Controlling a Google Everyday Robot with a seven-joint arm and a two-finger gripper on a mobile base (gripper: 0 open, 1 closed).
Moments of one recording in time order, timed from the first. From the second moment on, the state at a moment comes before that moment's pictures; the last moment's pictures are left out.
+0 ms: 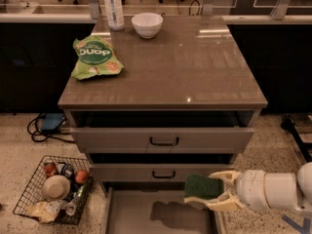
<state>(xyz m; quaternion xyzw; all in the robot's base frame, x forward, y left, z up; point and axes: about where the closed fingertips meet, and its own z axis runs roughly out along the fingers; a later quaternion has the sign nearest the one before) 0.399 -0.176 0.629 -0.51 0.73 0.23 0.39</state>
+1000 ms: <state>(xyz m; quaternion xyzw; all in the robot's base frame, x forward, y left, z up) 0.365 -0.123 0.544 -0.54 0.73 0.20 0.37</state>
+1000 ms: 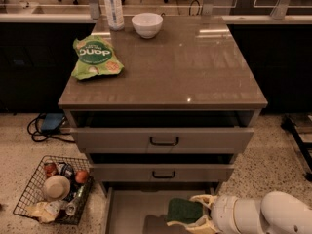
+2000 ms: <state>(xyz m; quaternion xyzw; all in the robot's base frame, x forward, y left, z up) 0.394 -0.071 0.418 -0.51 0.74 0.26 0.34</state>
